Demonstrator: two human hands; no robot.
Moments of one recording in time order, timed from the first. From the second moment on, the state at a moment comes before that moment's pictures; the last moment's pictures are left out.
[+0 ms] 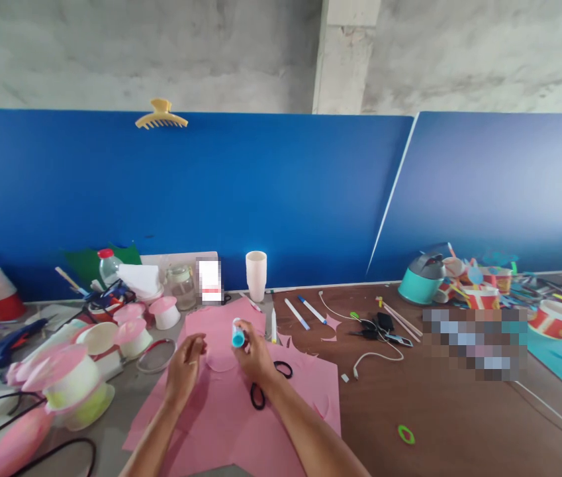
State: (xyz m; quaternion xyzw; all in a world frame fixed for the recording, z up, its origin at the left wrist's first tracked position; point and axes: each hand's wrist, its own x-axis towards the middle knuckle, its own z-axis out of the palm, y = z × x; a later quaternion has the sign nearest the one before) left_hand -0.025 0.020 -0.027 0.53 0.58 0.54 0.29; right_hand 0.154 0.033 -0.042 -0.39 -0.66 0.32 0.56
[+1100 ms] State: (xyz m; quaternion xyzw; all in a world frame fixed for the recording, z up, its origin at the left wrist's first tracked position) left_hand -0.015 0.010 -0.036 0.74 0.66 0.11 0.10; right_hand 0.146 0.031 -0.051 -0.48 -0.70 0.25 0.46
